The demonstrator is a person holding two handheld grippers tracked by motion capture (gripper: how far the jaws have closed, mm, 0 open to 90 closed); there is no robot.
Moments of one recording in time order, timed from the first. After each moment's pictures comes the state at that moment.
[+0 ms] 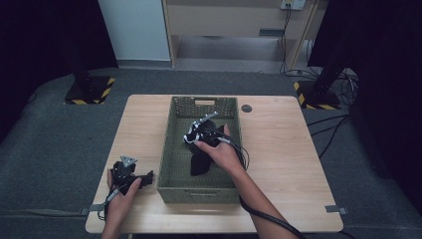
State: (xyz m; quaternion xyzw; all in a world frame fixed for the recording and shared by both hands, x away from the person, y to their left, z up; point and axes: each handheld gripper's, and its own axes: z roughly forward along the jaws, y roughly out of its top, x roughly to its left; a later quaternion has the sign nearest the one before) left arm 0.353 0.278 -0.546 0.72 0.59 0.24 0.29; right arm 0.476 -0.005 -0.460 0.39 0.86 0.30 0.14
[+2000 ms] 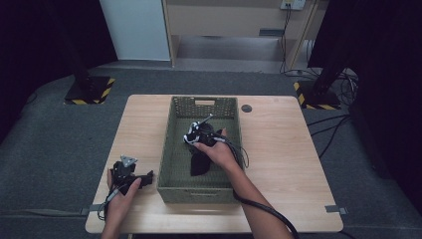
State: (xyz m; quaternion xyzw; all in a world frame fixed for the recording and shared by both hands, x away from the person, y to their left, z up) left arm 0.353 0.278 -0.546 0.72 0.59 0.24 0.29; right arm 0.503 0.004 -0.505 0.41 0.87 0.23 0.11
